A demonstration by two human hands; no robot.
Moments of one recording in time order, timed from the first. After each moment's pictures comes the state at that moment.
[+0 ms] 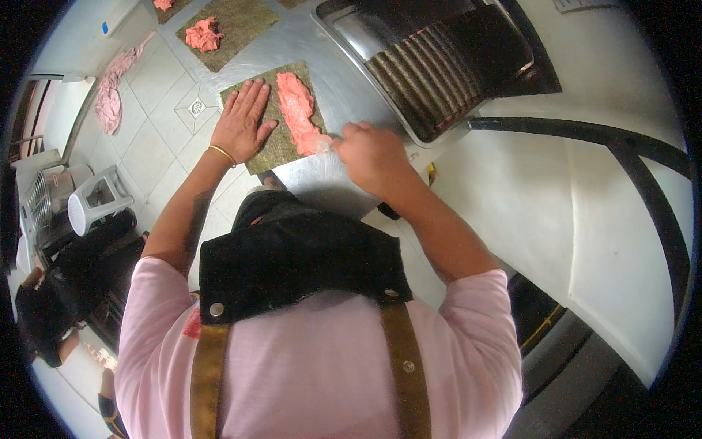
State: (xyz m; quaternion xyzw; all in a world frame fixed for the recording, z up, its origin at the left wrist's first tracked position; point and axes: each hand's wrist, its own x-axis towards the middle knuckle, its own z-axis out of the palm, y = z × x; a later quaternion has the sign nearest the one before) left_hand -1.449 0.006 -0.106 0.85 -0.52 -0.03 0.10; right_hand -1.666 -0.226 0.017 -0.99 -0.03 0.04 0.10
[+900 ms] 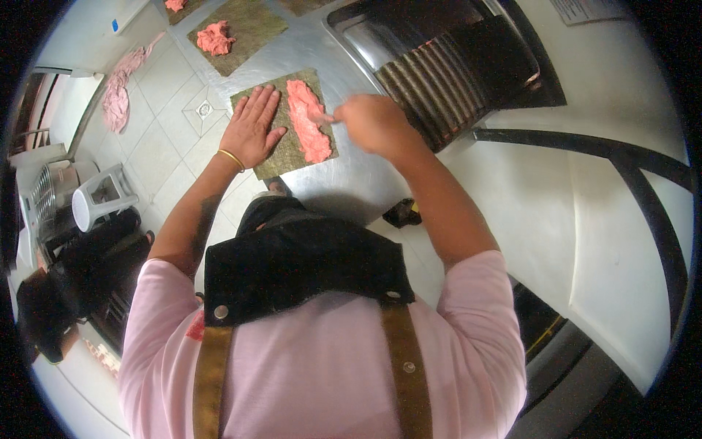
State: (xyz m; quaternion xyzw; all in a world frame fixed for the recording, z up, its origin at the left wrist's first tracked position) left_hand -1.452 0.002 -0.104 0.85 -0.52 -0.03 0.10; right_hand -1.600 -0.264 0.003 -0.99 0.00 0.12 0.11
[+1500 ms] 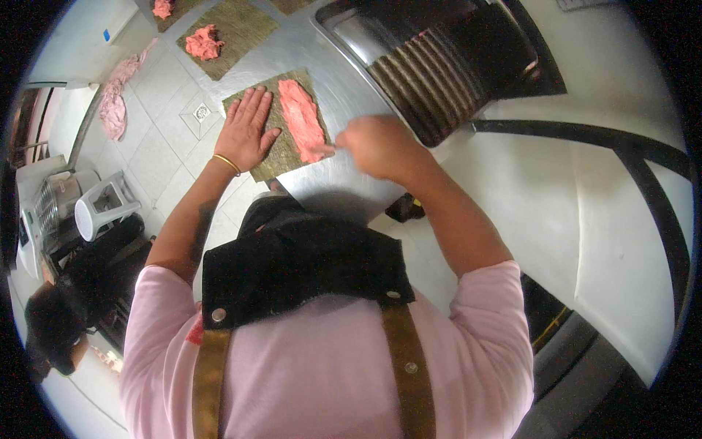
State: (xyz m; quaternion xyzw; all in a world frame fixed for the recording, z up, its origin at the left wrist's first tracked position) left_hand -1.449 0.002 -0.105 0.85 -0.52 -0.04 0.09; right_hand -1.635 -0.256 0.033 -0.97 -0.04 0.21 0.15
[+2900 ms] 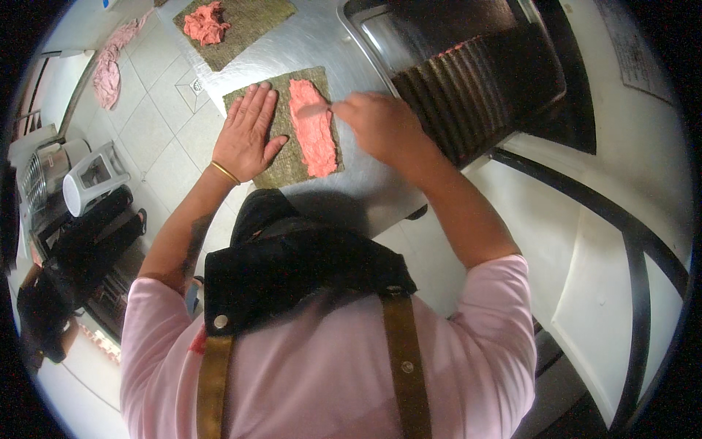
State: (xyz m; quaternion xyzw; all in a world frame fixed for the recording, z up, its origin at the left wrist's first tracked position) left_hand -1.449 0.003 -0.099 0.85 -0.50 -0.06 0.14; right_hand -1.570 -0.279 -0.019 -0.98 -0.07 0.05 0.19
